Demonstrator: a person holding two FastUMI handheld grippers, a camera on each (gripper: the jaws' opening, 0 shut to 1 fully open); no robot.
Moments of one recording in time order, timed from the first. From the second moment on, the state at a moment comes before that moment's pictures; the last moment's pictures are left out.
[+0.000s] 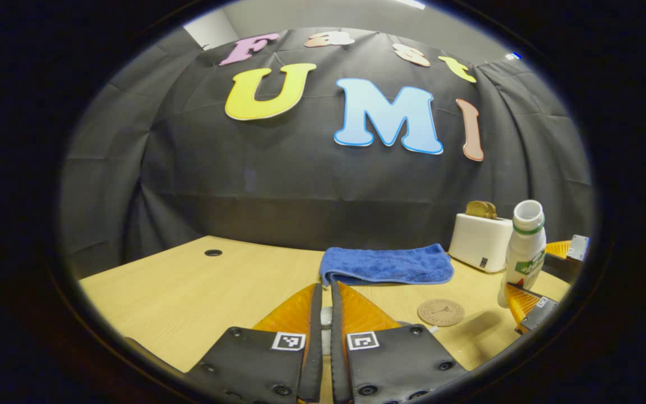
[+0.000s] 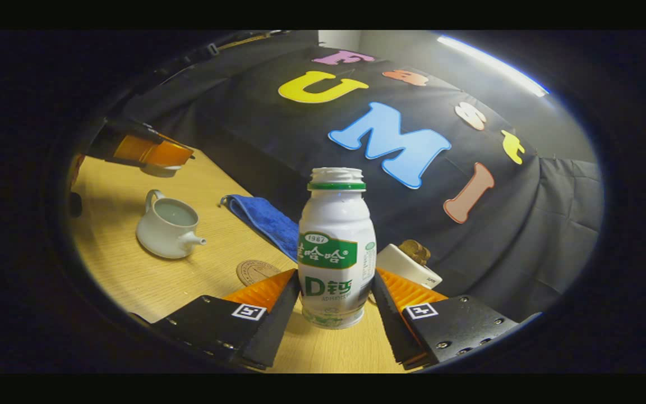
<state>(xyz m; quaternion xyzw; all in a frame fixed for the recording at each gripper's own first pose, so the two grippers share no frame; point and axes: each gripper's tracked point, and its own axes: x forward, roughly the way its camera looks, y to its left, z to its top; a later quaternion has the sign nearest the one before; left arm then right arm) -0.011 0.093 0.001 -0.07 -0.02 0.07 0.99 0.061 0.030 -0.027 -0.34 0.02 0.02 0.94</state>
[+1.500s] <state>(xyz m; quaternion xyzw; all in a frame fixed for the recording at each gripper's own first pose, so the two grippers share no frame) -0.025 0.153 -0.009 -0.10 -0.01 0.13 0.99 0.088 0.080 -0.037 -0.70 -0.07 0.07 0.70</state>
